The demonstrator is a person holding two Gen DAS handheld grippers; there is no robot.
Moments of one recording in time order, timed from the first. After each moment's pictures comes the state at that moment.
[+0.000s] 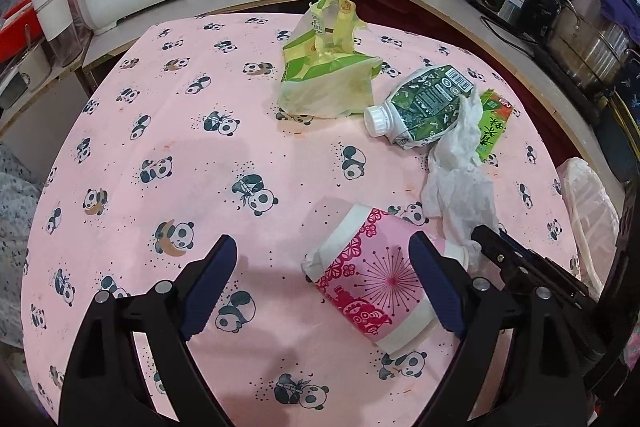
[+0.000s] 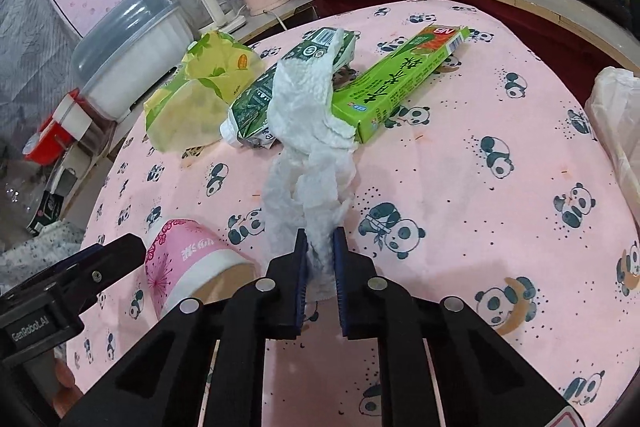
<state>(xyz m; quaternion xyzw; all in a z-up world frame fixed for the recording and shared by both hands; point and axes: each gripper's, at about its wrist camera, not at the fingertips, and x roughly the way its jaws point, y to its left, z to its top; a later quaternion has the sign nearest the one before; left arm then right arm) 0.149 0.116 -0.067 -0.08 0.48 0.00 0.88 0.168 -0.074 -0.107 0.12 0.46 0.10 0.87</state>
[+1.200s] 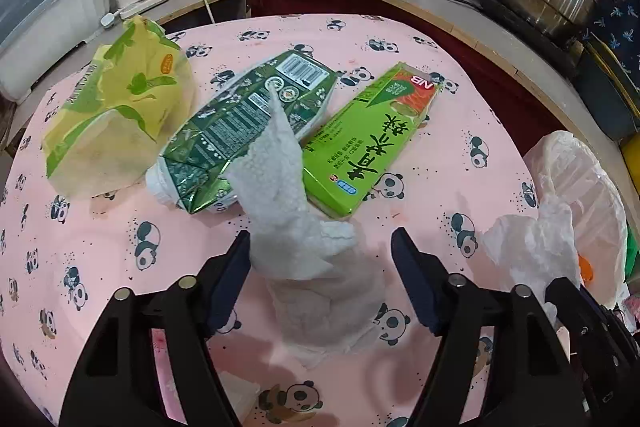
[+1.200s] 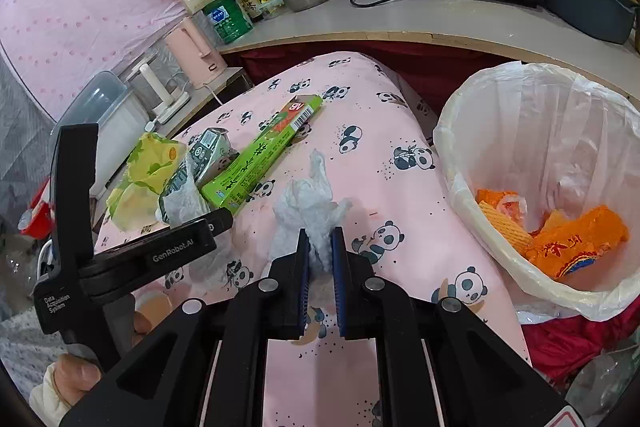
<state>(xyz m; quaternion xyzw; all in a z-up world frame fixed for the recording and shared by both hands) 0.233 -0.022 -0.095 -0.01 0.49 -0.08 0.87 0.145 -0.200 -0.078 0.19 0.40 0.02 0.90</state>
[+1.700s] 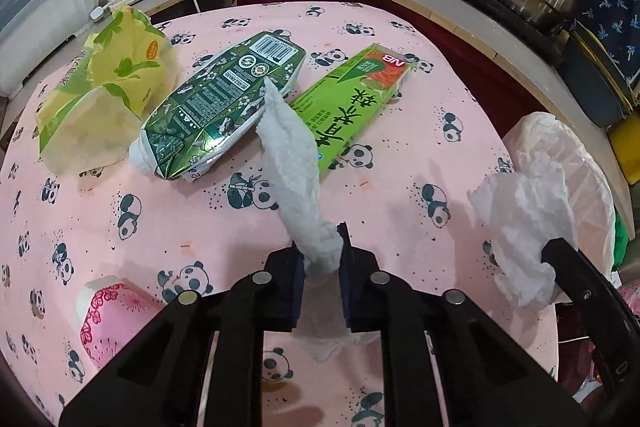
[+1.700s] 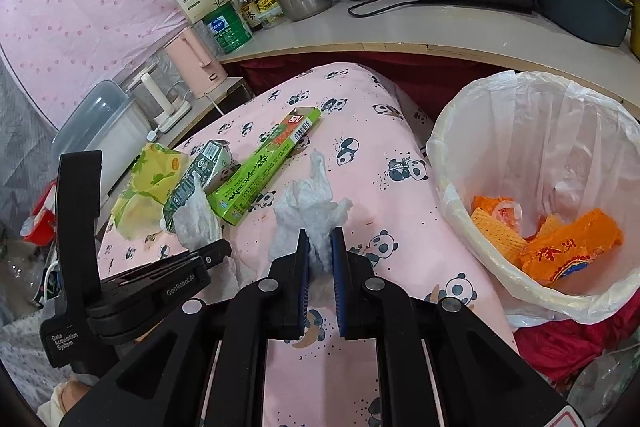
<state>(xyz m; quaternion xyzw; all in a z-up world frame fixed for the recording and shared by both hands) 0.210 -0.032 -0.090 -0.02 0.50 -0.10 0.86 0.138 -0.206 -0.067 0.19 0.39 0.02 0.90</state>
